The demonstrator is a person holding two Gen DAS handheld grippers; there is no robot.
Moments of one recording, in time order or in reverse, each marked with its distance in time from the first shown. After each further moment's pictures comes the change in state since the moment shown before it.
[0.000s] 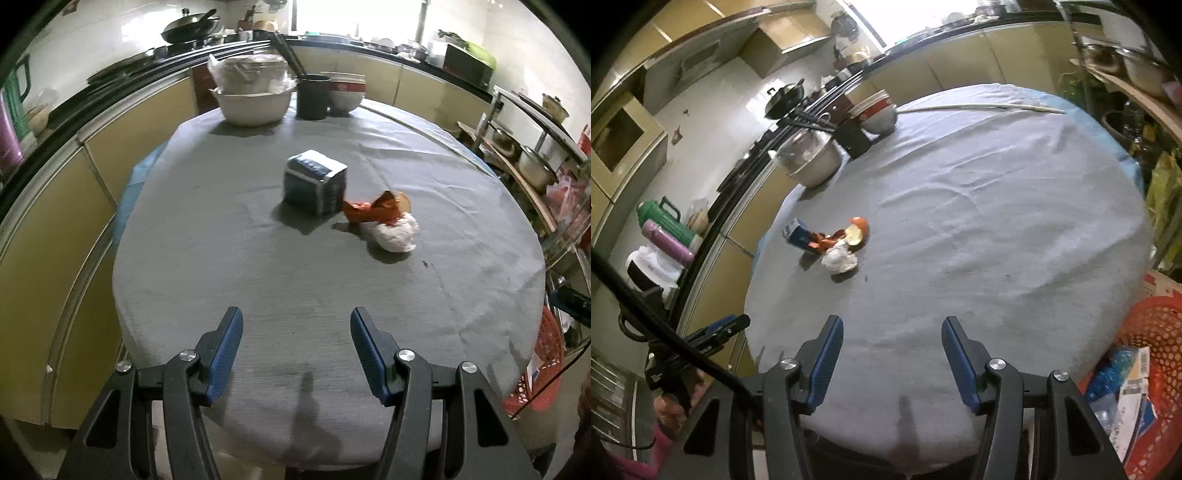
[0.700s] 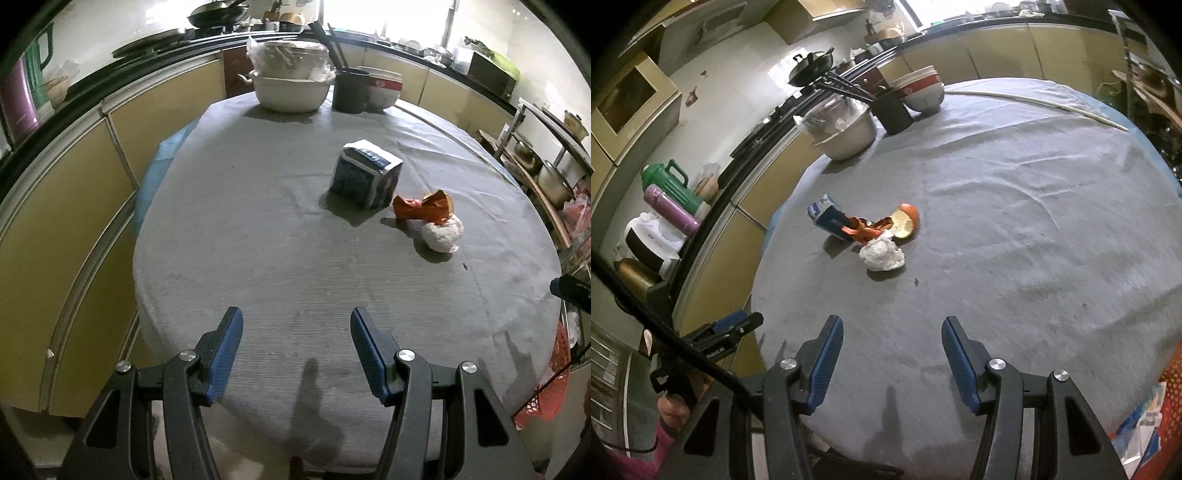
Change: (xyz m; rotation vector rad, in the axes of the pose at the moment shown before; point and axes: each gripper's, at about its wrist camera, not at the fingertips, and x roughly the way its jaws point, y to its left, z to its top) left arm 0.016 0.042 -0.007 -0.071 0.017 0.033; right arm 0.055 0.057 0.021 -0.109 0.084 0.022
